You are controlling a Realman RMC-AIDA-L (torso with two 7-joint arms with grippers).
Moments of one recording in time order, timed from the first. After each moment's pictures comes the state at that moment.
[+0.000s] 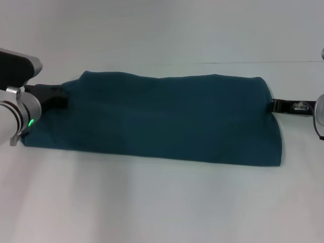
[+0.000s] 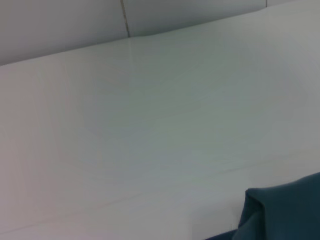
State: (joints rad) left arm -0.63 -2.17 1.03 0.61 2.09 0.24 -1.79; right arm 0.76 2.04 -0.70 -0.43 -2.32 -0.70 2.22
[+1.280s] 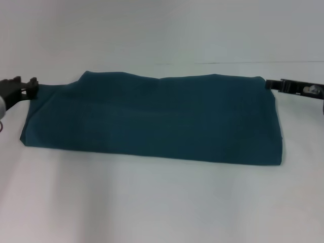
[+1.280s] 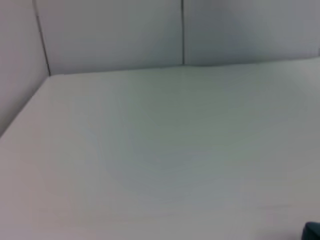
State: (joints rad) left arm -0.46 -2.17 1.02 0.86 2.09 0.32 -1.95; right arm 0.70 2.05 -0.70 -0.57 -2.15 -0.77 2.09
